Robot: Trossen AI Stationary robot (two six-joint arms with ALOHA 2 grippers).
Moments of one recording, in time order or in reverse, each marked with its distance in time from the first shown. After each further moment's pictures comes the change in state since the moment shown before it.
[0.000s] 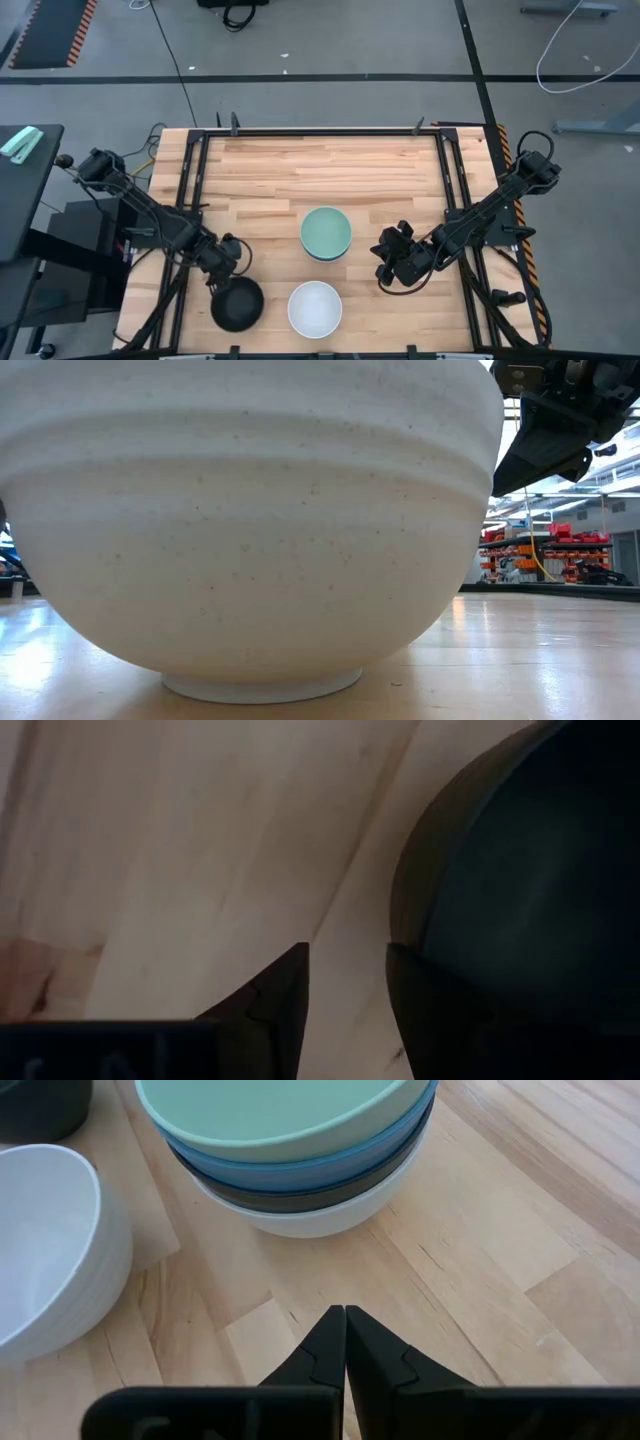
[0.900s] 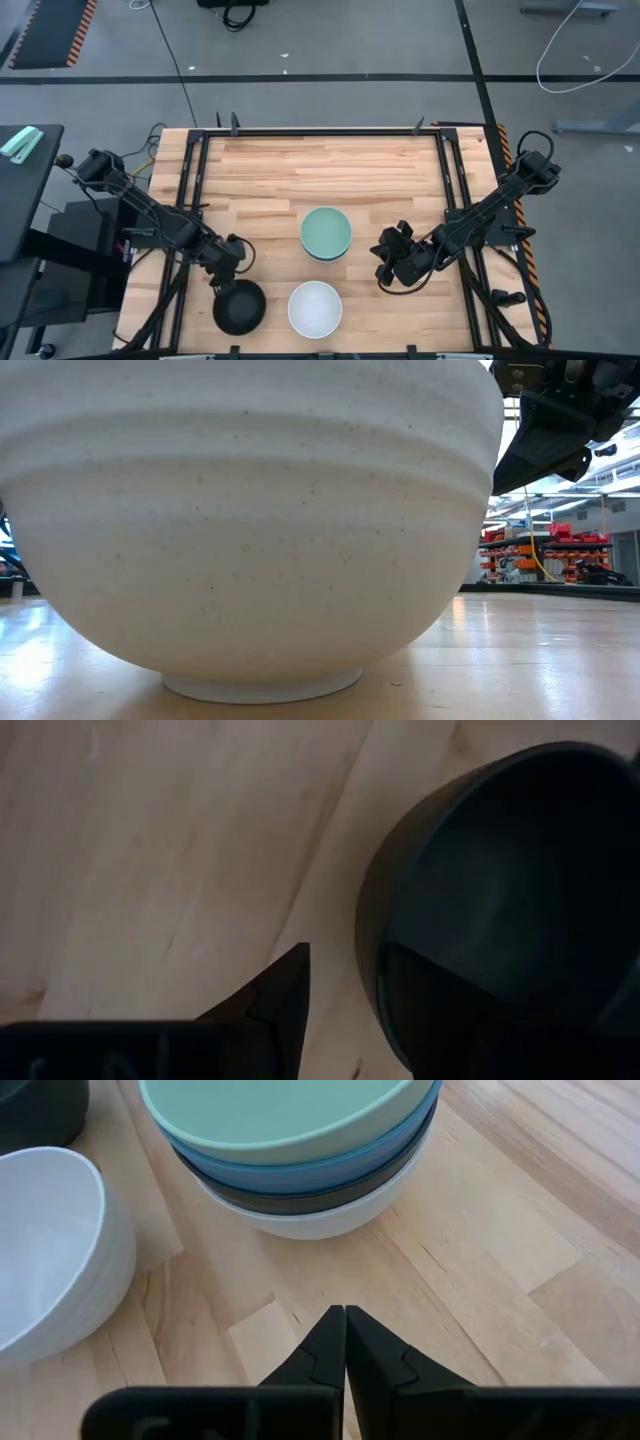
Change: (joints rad) left arm 0.027 -0.008 0.000 0.095 0.009 0.019; right arm 0.000 0.000 0.000 0.008 0.000 -0.001
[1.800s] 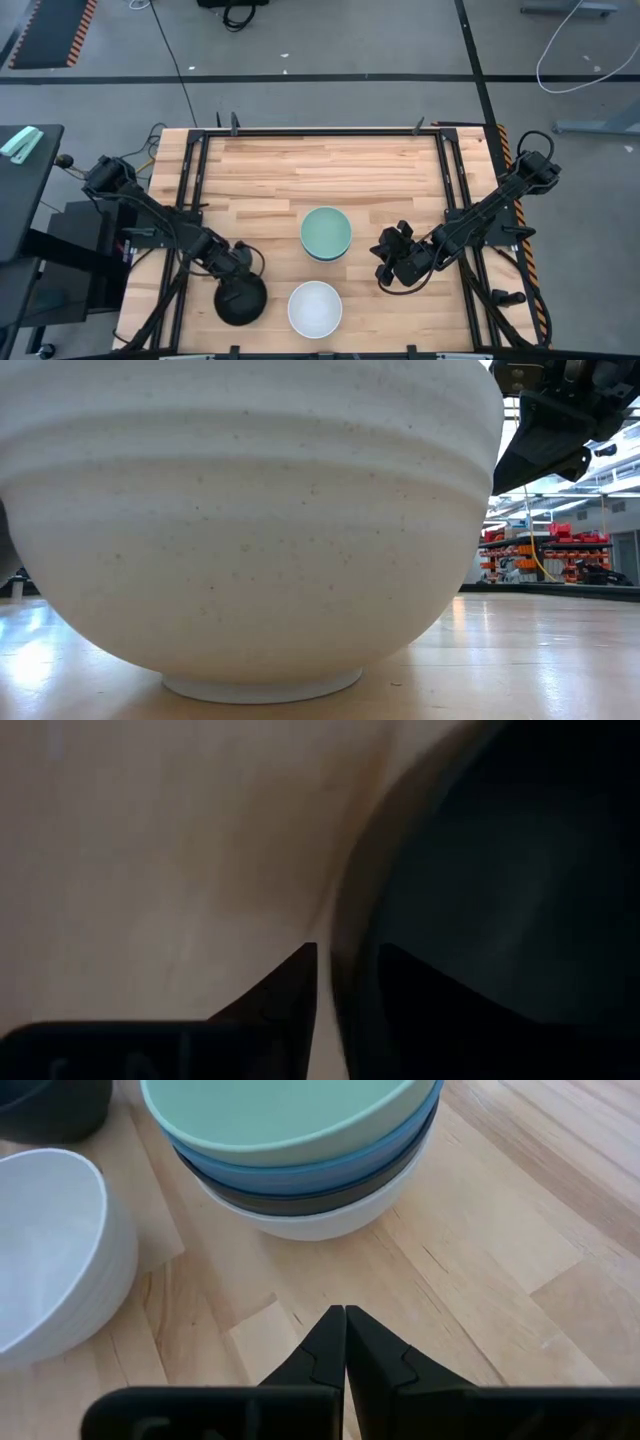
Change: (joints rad) left arm -0.001 0.172 0.000 0.068 0.015 0.057; right arm 0.000 0.000 0.000 0.003 0.000 -0.001
